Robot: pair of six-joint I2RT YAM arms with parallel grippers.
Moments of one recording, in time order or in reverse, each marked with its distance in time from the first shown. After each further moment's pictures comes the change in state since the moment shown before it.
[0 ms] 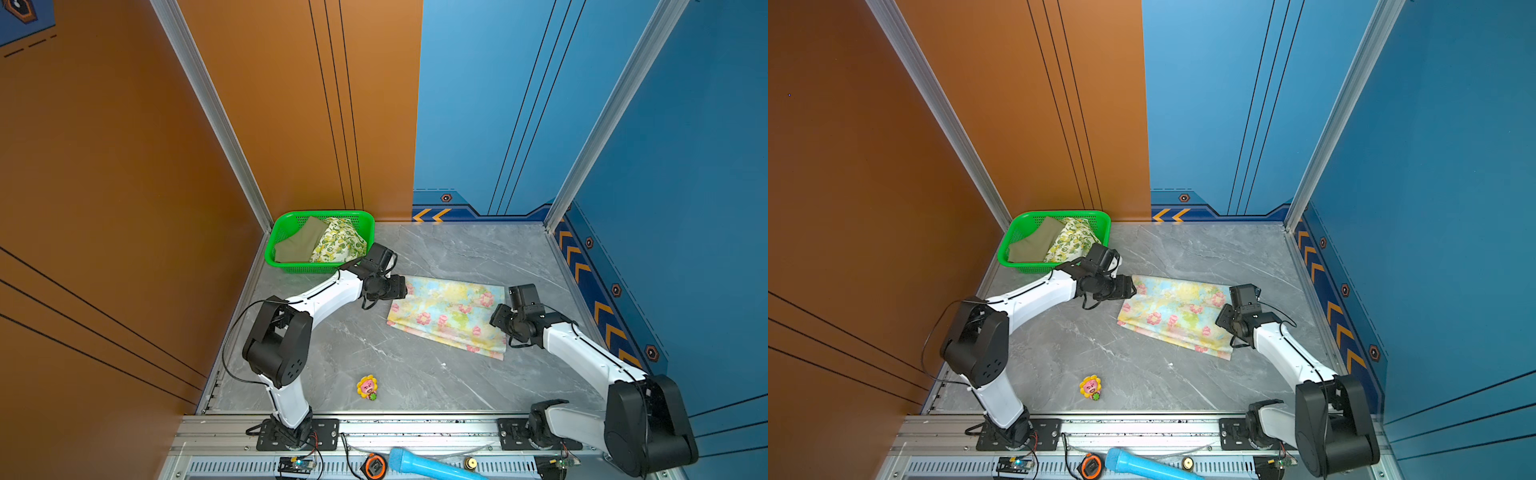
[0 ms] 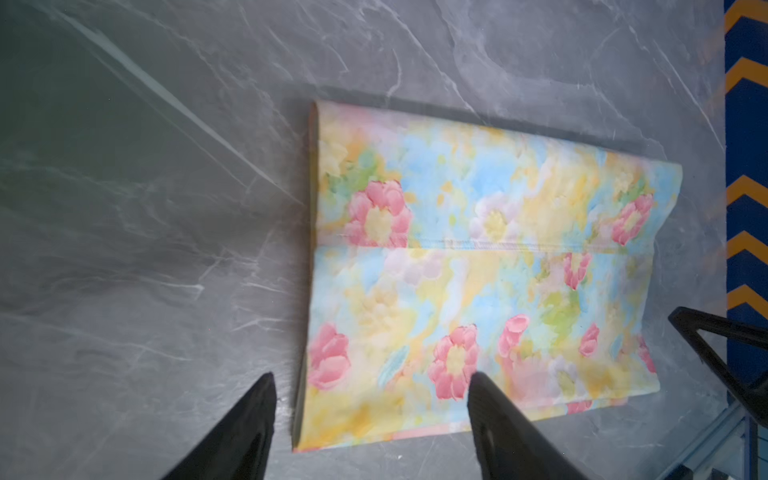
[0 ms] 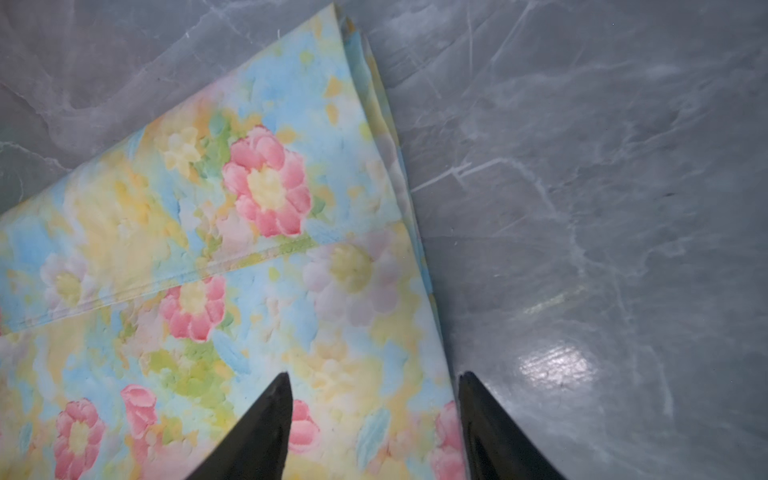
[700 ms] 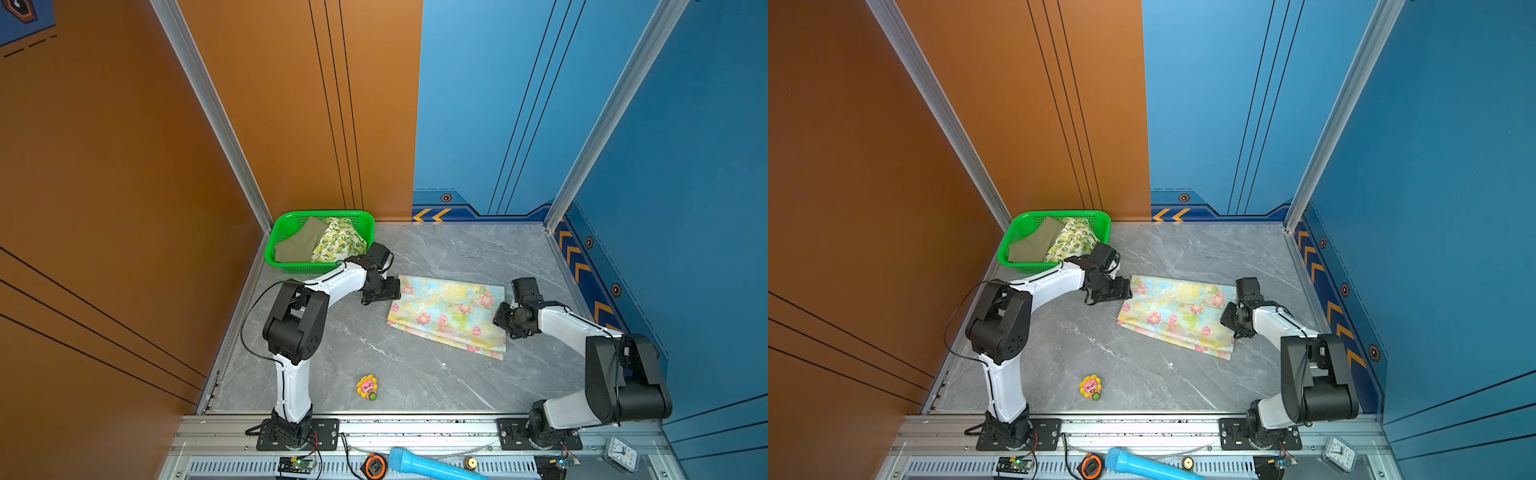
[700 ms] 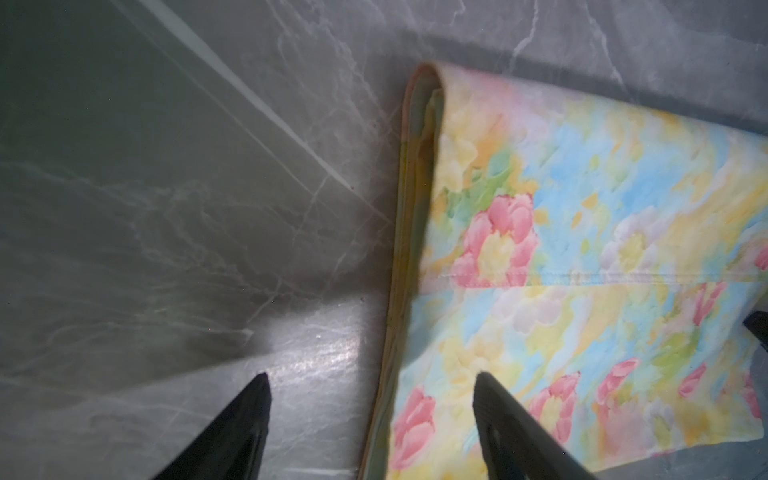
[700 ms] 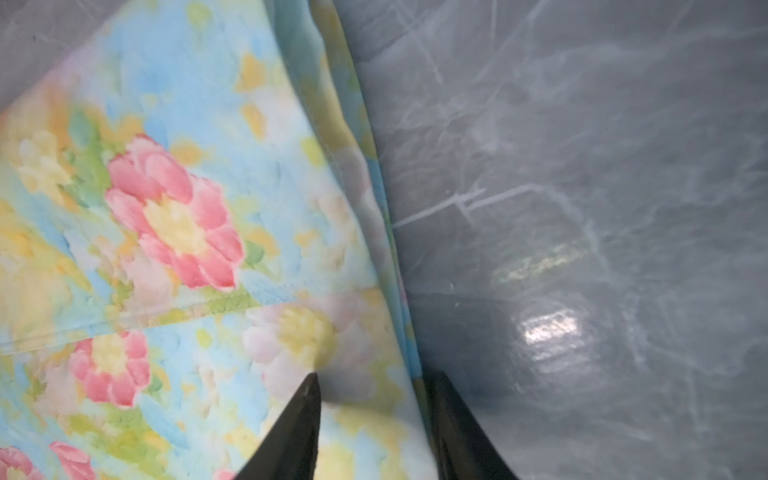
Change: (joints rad) left arm 0.039 0.200 0.108 -0.084 0.028 0.052; right arm -0.083 0.208 0.058 0.051 -0.114 -0.088
